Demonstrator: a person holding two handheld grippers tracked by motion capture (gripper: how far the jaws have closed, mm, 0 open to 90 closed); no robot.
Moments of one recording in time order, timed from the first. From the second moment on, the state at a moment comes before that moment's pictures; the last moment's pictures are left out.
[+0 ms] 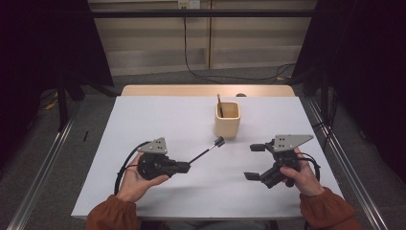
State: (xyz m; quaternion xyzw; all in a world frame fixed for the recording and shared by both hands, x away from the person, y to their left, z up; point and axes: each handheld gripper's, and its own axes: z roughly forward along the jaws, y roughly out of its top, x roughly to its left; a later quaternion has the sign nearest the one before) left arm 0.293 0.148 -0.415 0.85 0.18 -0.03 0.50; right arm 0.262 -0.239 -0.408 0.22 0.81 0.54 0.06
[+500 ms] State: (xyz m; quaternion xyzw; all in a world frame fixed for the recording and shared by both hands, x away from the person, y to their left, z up) left arm 0.285 0.150 -0.413 0.82 0.19 0.00 0.54; right arm 0.261 -0.222 -0.408 0.21 0.80 0.55 0.05
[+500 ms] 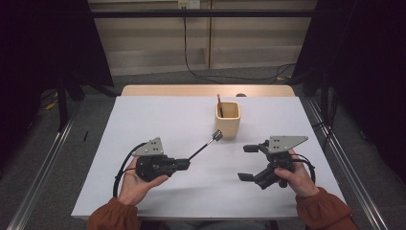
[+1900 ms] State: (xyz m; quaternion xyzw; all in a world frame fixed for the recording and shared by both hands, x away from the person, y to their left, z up) left arm 0.279 0.138 -0.421 0.79 0.15 0.02 0.59; right arm 0.286 -0.172 -0.392 0.19 0.77 0.60 0.03
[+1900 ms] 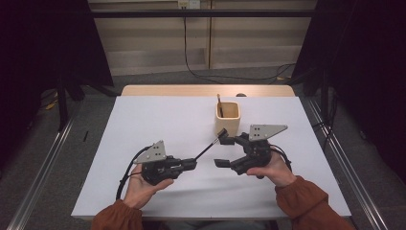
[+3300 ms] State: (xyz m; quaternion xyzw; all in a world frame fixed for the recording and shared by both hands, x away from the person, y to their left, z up) left arm 0.280 0.120 -0.437 0.82 0.15 0.02 0.56; right arm 0.302 -0.170 -0.397 0.20 0.76 0.62 -0.02
